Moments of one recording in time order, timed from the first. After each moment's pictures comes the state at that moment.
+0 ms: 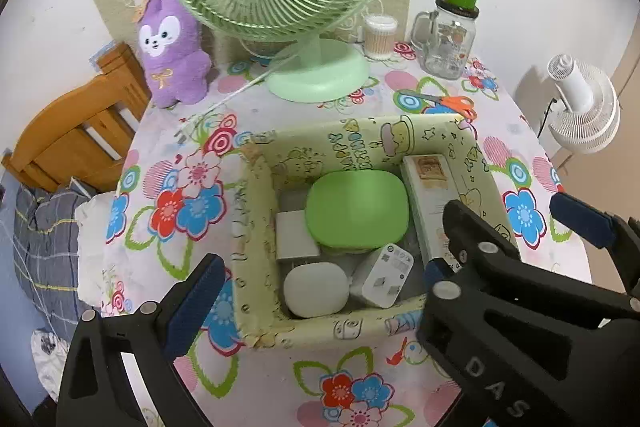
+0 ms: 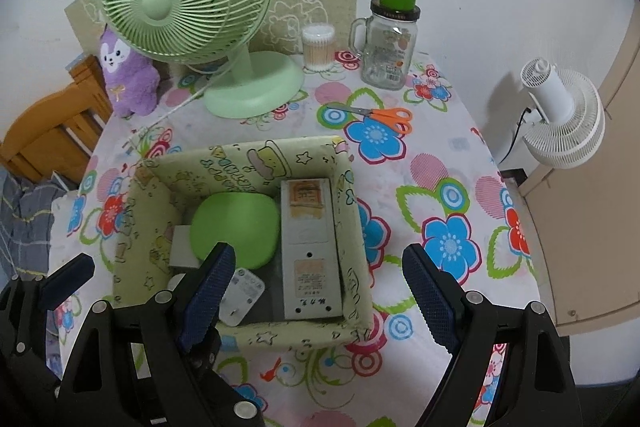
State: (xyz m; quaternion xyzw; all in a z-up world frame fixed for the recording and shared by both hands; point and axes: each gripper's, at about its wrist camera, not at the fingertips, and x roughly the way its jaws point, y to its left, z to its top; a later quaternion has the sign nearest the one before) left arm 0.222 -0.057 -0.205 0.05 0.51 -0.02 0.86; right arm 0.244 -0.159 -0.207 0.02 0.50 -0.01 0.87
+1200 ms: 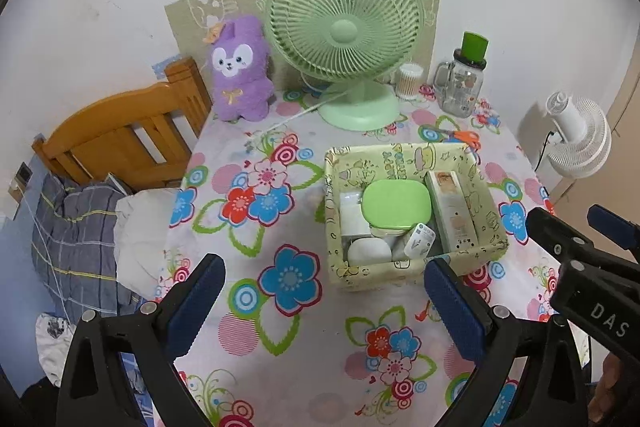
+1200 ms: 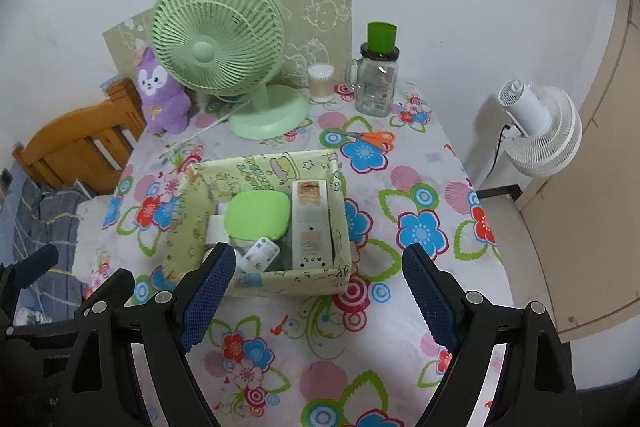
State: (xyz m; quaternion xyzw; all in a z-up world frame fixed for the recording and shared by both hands) left arm 0.142 -0.003 -0.136 0.03 0.45 0.01 0.89; right arm 0.164 -0.166 -0.136 0.02 0.45 0.00 0.89
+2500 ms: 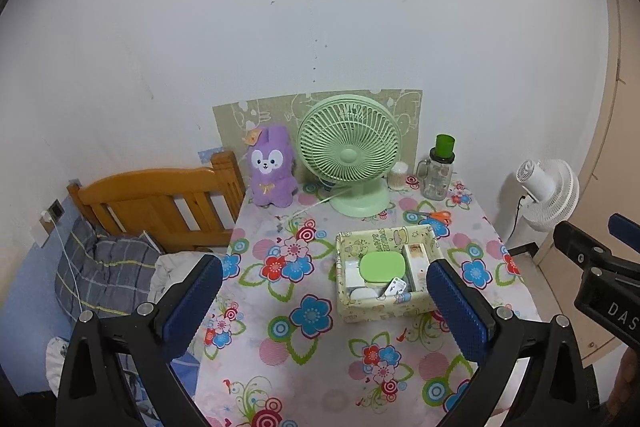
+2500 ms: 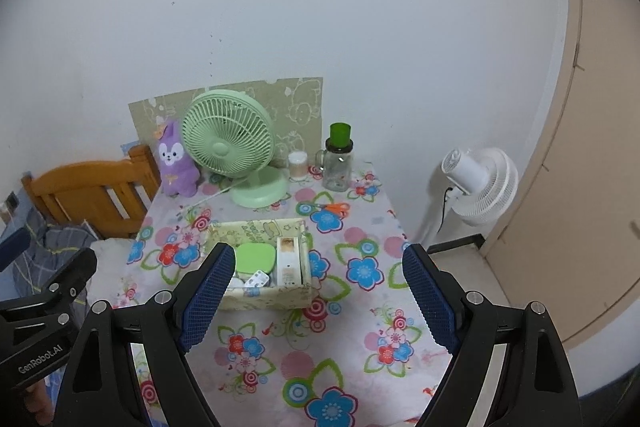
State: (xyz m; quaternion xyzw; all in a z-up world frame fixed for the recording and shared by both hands) left arm 0.035 -0.004 -0.006 0.04 0.32 0.02 0.95; right arm 0.046 -0.182 0.002 0.00 0.34 -0.03 0.94
